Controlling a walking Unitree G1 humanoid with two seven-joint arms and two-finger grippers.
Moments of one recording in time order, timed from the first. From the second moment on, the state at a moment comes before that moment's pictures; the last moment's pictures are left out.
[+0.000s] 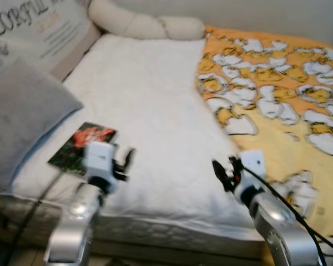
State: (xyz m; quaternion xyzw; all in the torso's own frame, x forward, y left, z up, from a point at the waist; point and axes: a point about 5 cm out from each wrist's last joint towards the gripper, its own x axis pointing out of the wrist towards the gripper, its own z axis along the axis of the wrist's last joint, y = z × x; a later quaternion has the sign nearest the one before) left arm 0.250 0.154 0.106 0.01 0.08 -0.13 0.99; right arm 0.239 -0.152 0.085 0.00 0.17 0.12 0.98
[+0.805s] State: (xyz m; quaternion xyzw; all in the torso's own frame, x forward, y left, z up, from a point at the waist) left arm 0.254 0.155 0.110 0.02 0.10 -0.14 0.98; right arm 0.239 -0.148 0.080 0.02 0.18 0.10 0.98
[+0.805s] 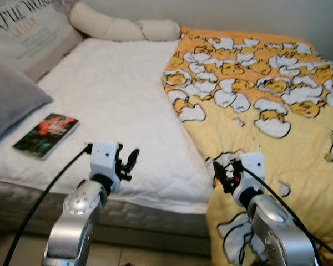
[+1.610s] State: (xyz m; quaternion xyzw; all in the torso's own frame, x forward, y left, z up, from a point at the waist) left arm 0.263 0.149 0.119 0.08 0.14 -0.37 0.92; right arm 0.305 -0.240 0.070 0.00 0.25 -0.03 0.97
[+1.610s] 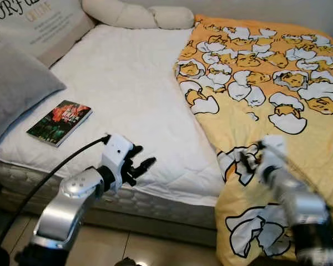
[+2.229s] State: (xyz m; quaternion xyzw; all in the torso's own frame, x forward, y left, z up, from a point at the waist) left arm 0.259 0.146 0.145 0.10 0.16 -0.49 0.85; right arm 0.284 -0.311 0.032 0.11 0.33 -0.17 0.92
